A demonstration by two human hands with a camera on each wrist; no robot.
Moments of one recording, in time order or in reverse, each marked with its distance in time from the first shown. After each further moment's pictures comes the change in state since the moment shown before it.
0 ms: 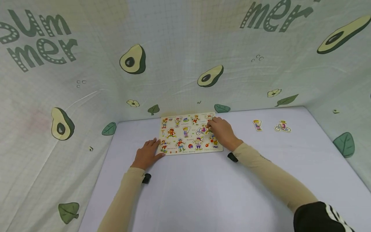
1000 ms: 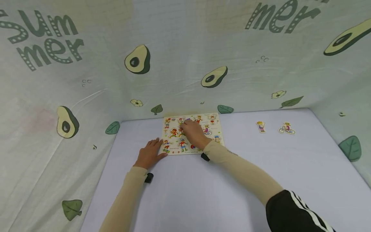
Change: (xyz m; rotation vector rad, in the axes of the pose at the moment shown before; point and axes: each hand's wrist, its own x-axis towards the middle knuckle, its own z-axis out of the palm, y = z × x) left_hand -0.001 0.002 -0.004 -0.018 -0.026 -0.017; right_hand 0.060 -0.092 0.045 0.039 -0.050 -0.140
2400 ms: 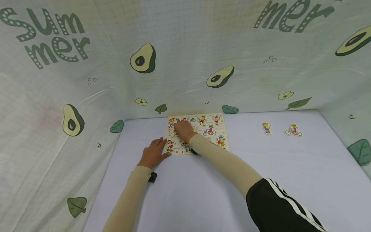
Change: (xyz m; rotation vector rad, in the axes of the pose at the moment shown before) left_hand 0.001 -0.002 0.003 0.008 0.023 0.014; right_hand 0.062 -0.019 0.047 -0.081 -0.288 0.065
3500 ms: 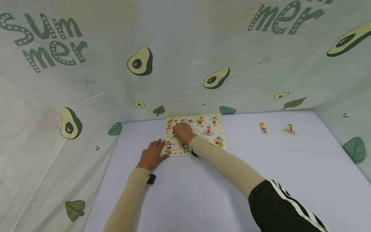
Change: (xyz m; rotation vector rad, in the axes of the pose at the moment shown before) left_hand 0.004 -0.005 0.007 0.036 -0.004 0.006; right_hand -0.010 0.002 -0.005 -0.030 0.014 -0.014
